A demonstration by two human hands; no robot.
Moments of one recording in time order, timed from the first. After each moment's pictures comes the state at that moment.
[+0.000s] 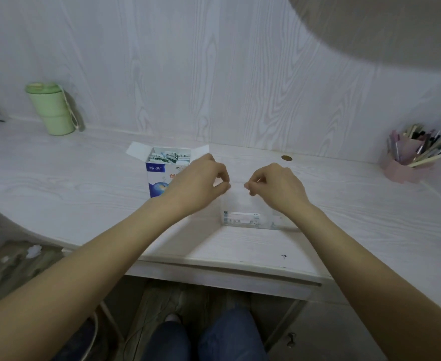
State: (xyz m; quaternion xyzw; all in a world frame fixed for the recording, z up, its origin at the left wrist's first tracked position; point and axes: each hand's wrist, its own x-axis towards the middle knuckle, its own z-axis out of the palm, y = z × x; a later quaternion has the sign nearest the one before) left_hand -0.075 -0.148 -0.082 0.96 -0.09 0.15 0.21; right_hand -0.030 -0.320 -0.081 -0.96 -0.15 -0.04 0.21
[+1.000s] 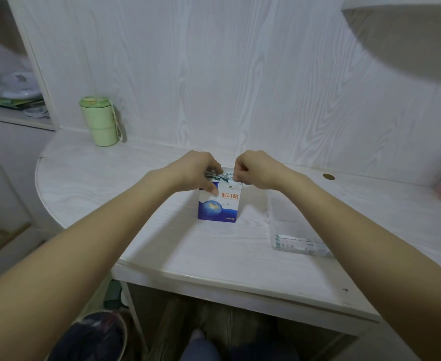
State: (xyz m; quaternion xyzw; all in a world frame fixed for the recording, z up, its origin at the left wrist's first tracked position) left_hand -0.028 -0.019 -0.066 0.98 -0.06 0.04 0.17; right_hand 0.010 -0.185 -0.042 -0.94 -0.31 0.04 0.15
